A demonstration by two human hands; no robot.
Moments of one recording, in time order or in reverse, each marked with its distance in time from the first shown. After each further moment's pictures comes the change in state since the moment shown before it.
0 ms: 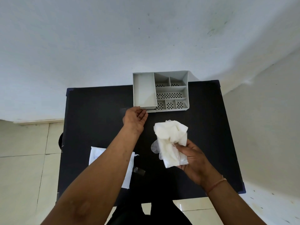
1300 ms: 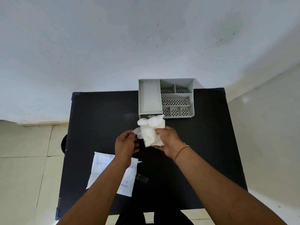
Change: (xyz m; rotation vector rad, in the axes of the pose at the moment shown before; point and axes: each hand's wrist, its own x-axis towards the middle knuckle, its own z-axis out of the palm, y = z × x) left_hand -0.050 -0.002 -0.086 0.696 0.073 0.260; right_hand 0.102 -0.018 0.098 -0.206 0.207 0.138
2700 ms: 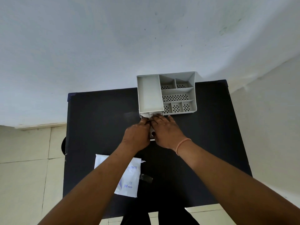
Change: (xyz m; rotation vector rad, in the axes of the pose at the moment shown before) left_hand 0.033 0.030 0.026 1.512 -0.230 0.843; right_hand 0.039 0.001 -0.010 -1.768 0.012 -0.837
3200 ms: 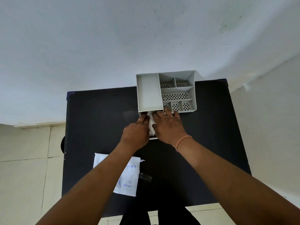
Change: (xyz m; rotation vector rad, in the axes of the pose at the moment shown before) left_hand -0.001 -0.002 0.004 -0.014 0.035 -0.019; right_hand 0.008 0.007 -0.005 -0.059 0.037 0.127
